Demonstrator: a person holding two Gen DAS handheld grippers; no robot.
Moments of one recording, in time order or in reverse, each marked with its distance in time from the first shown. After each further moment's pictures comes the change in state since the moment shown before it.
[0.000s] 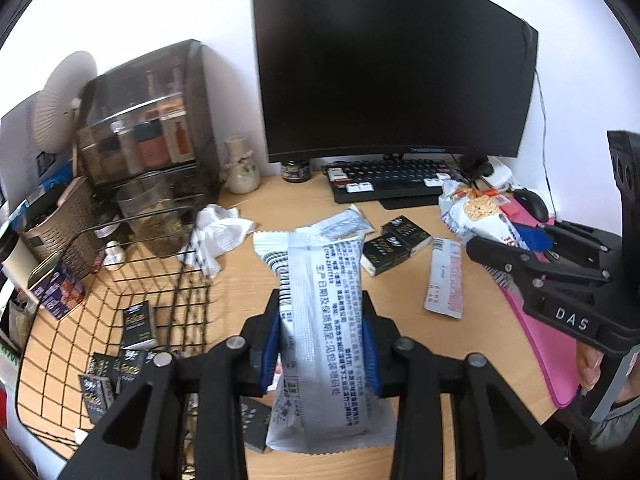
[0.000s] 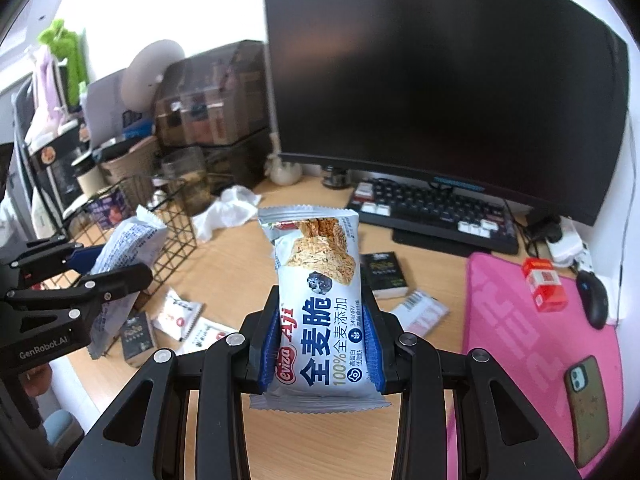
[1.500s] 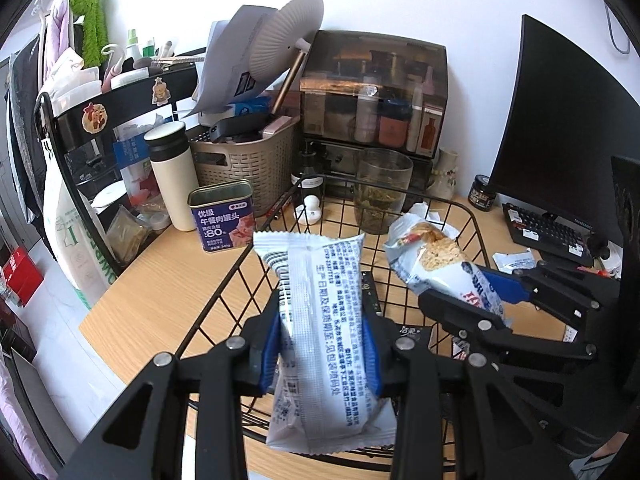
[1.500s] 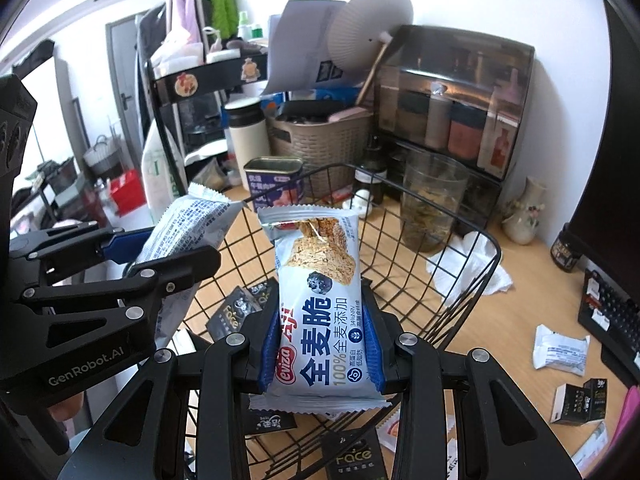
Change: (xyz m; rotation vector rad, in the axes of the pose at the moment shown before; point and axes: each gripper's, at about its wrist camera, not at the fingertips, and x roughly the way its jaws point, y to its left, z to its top) left arm -0.057 0.192 -0.052 -0.353 -0.013 0.333; right arm 0.091 0.262 0.055 -0.313 0.044 0.394
